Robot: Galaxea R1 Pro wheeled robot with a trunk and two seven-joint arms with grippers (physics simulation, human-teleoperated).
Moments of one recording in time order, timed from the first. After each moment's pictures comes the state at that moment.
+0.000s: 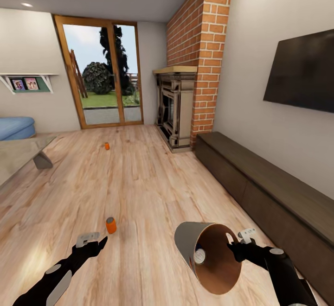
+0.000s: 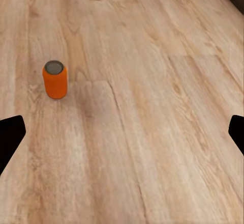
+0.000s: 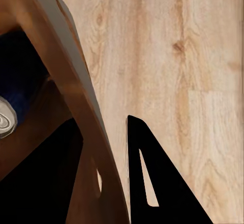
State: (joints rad) left arm -0.44 0.25 -0.19 -0.57 0.48 -0.08 -0.21; right arm -0.43 -0.03 -0.49 -0.89 0.63 0.25 0.74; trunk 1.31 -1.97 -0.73
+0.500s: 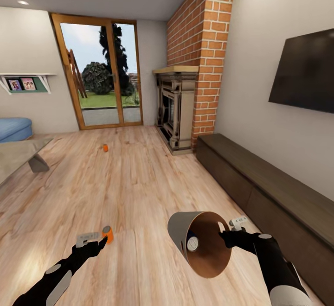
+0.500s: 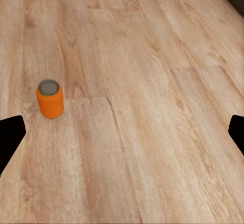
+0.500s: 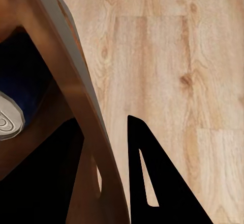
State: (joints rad) left arm -0.44 0.25 -0.19 -0.57 0.48 -0.08 -0.21; right arm -0.51 0.02 -0.47 -0.89 0.64 0.33 0.73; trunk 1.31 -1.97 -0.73
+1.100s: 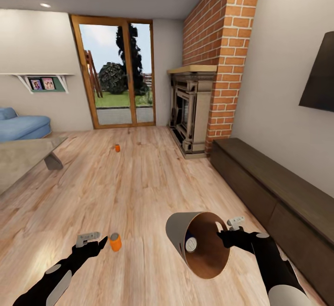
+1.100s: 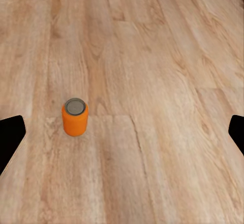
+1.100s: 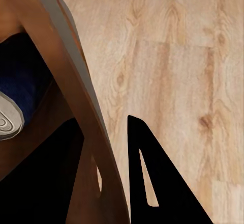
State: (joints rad) left arm -0.44 0.25 -0.19 -0.57 0.48 -0.08 -0.21; right arm -0.51 0.02 -0.44 -0.89 0.64 0.32 0.73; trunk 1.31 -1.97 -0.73
